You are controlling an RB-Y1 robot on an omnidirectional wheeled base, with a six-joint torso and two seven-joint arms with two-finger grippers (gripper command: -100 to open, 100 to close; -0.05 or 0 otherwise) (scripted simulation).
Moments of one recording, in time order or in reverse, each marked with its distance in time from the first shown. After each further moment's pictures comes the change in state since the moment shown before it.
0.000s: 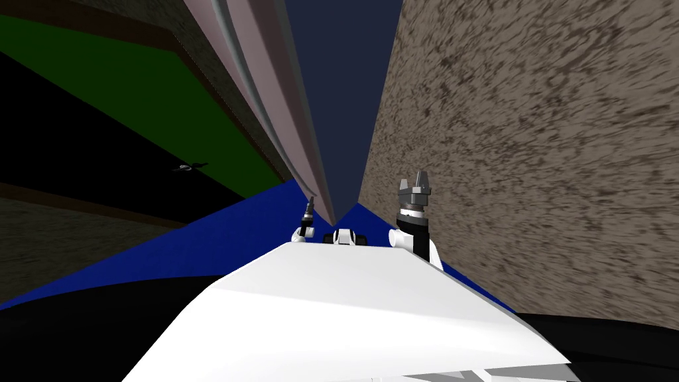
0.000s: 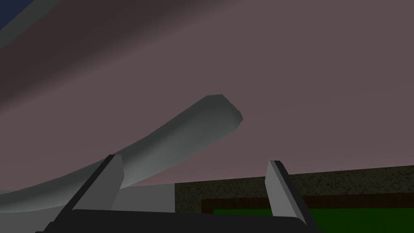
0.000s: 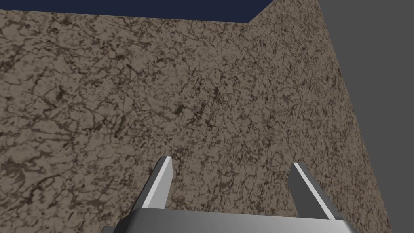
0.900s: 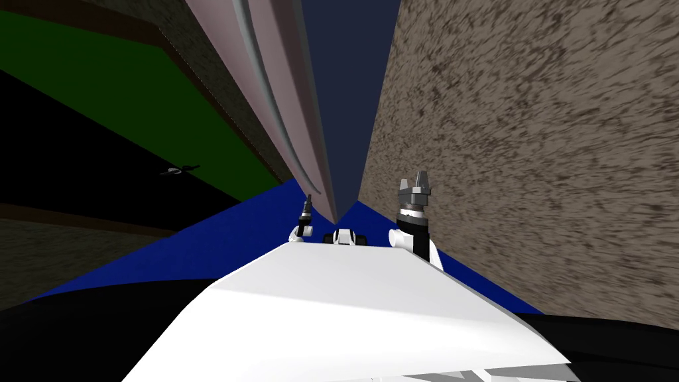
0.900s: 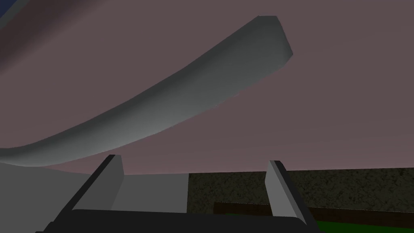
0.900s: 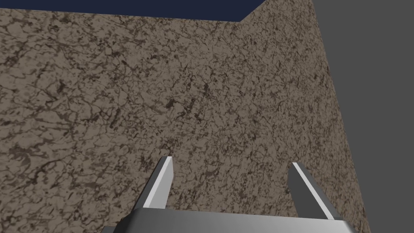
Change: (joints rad) left arm 0.079 0.013 -0.033 -0.209 0.019 0.053 0.031; right arm 0.000 0.000 0.000 0.000 0.000 0.000 0.000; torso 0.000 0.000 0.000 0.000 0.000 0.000
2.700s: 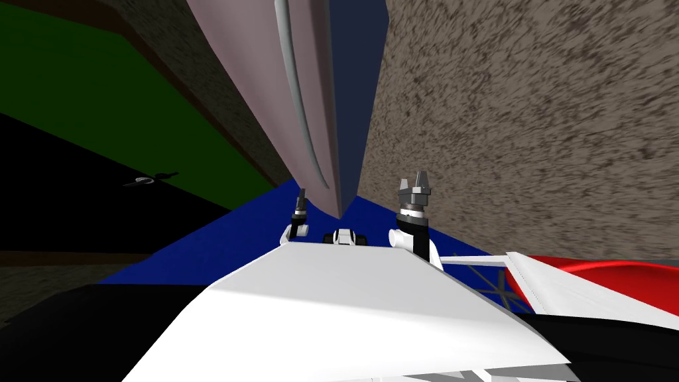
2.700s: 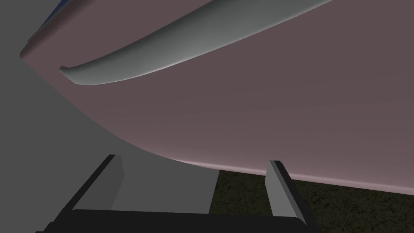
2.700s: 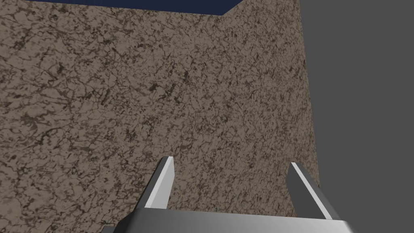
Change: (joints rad) left arm 0.198 0.045 -0.077 -0.500 0.044 0.135 0.082; right arm 0.000 0.000 0.000 0.000 0.000 0.000 0.000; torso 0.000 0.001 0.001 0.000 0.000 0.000
